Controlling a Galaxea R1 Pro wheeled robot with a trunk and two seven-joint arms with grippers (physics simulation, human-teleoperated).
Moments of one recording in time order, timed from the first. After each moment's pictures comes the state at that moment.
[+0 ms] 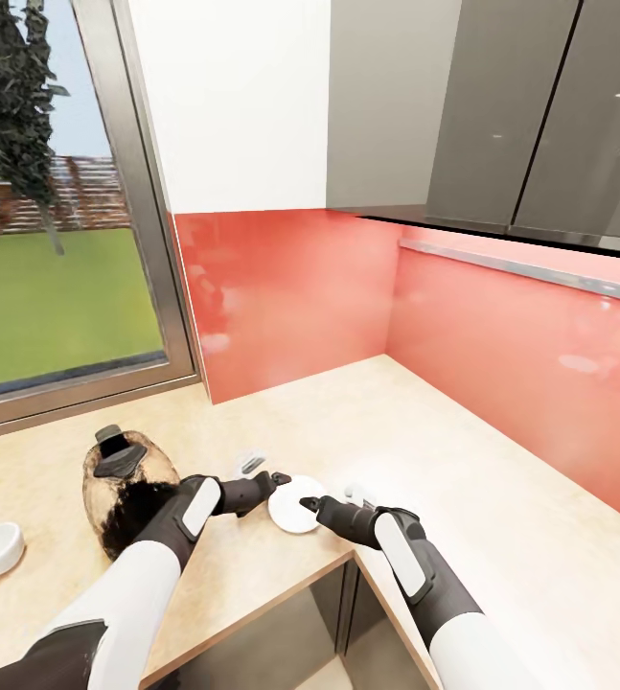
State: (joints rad) left arm -0.82 -0.13 0.19 -0.51 0.39 0.68 -0.19; right arm -0.58 0.17 0.10 -0.84 -0.64 0.64 0.05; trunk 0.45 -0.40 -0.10
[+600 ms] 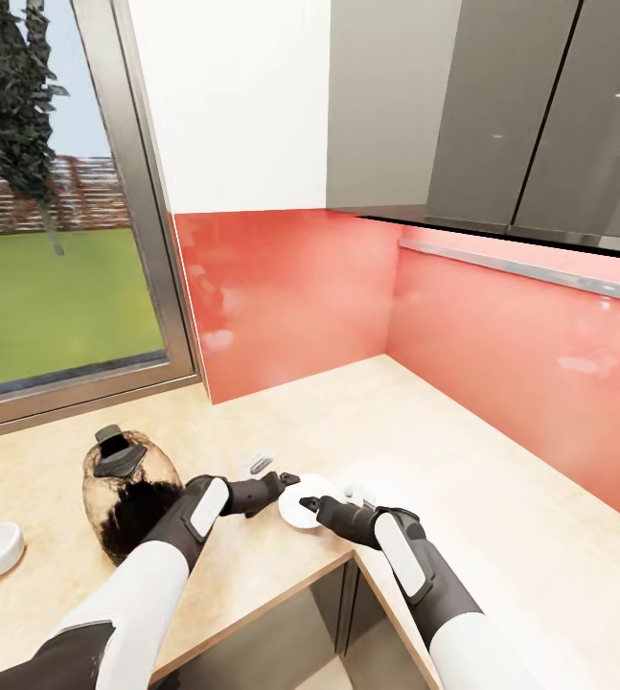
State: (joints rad) left arm -0.82 -0.16 0.19 -0.50 0.39 0.68 -0.19; right arm -0.58 0.17 0.10 -0.84 -0.64 0.64 0.05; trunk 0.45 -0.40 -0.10
